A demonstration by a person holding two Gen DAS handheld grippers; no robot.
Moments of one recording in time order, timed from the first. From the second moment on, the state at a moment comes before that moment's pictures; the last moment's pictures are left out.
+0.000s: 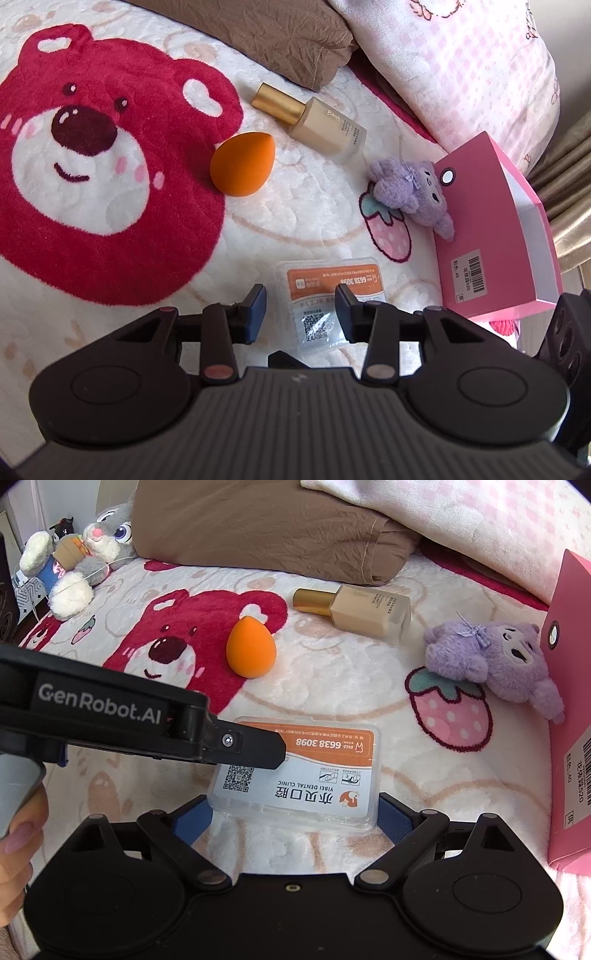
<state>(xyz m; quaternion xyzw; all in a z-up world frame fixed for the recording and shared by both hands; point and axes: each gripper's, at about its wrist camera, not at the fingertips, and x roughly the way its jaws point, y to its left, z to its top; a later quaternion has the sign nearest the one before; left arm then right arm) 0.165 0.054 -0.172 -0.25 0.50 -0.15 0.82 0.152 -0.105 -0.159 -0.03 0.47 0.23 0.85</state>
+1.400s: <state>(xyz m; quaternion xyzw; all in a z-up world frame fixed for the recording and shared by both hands) 0.088 -0.055 0.002 -0.16 0.47 -0.30 0.82 0.061 -0.209 0.006 -0.02 0.44 0.16 0.88</state>
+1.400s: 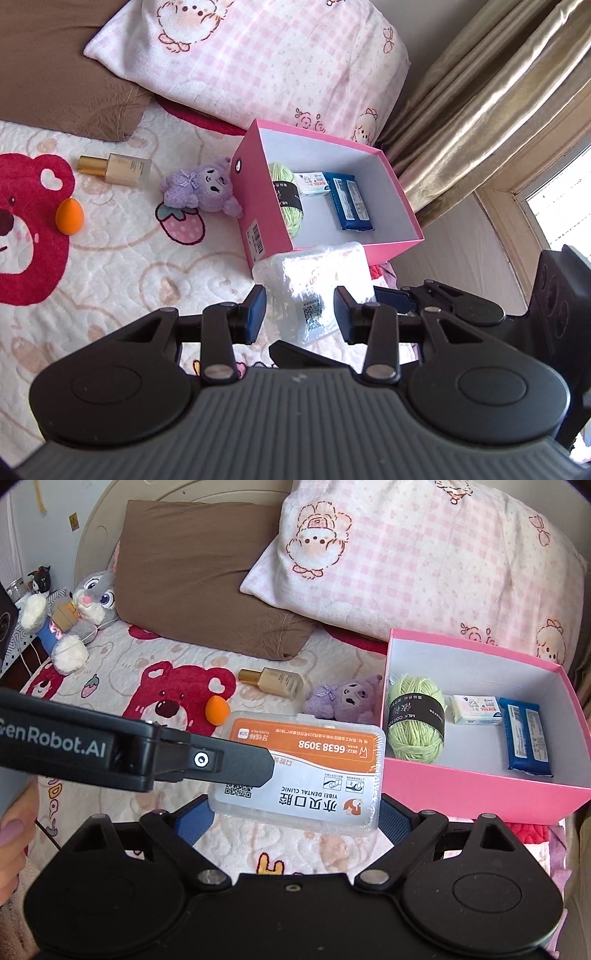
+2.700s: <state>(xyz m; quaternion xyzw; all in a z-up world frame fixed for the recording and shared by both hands) 0.221 -0.219 -0.015 -0.15 0.51 -0.30 0.79 0.170 -0.343 -0.005 -0.03 0.46 0.10 0.88</state>
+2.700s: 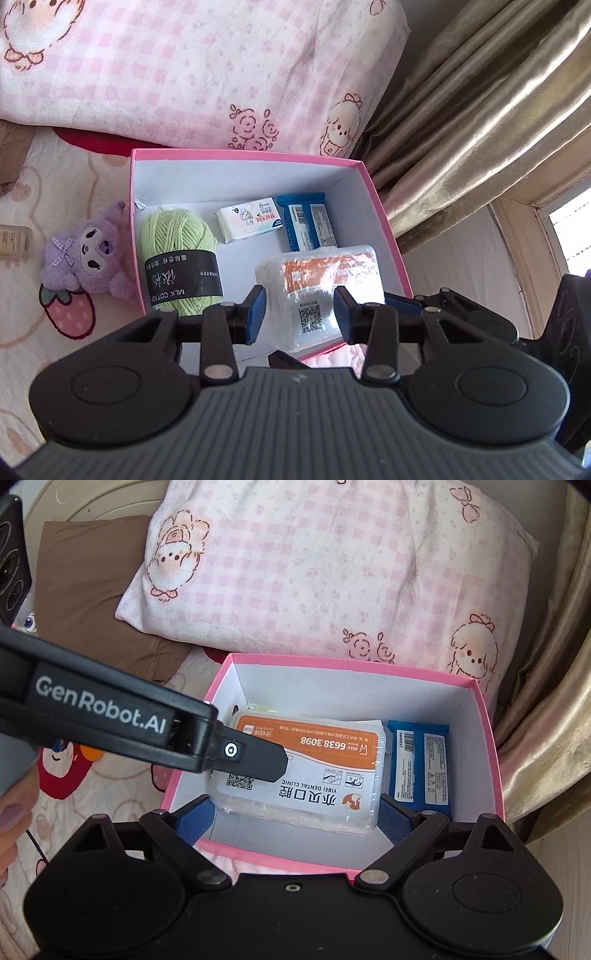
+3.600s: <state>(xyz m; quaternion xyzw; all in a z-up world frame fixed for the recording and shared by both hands) 0.279 -0.279 -0.113 -0.14 0.57 -0.26 0.77 0.266 -0.393 -0.104 0.01 0.59 0.11 0.80</state>
